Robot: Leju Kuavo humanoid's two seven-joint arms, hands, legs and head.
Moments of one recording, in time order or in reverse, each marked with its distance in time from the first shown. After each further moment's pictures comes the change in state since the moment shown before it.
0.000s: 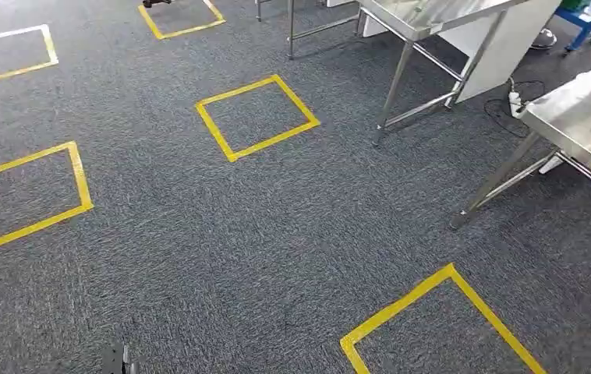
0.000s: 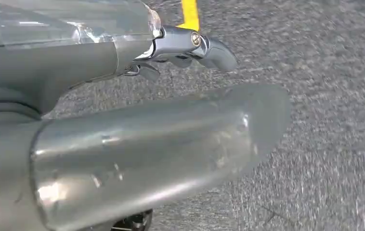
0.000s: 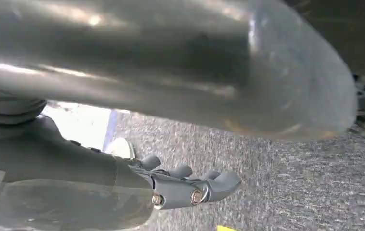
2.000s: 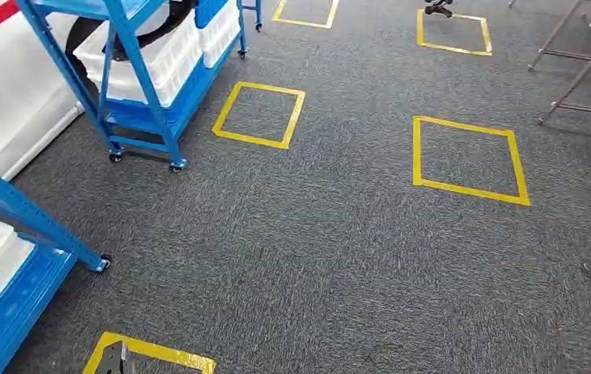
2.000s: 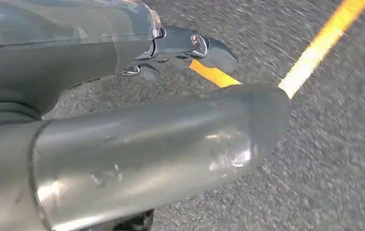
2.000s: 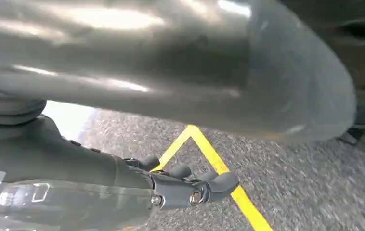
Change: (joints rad) left arm -0.004 0.015 -0.025 0.000 0.007 -0.004 0.027; right arm -0.003 0.014 -0.001 0.001 0.008 0.035 0.011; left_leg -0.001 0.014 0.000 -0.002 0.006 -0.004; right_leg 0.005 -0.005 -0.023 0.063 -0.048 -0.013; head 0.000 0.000
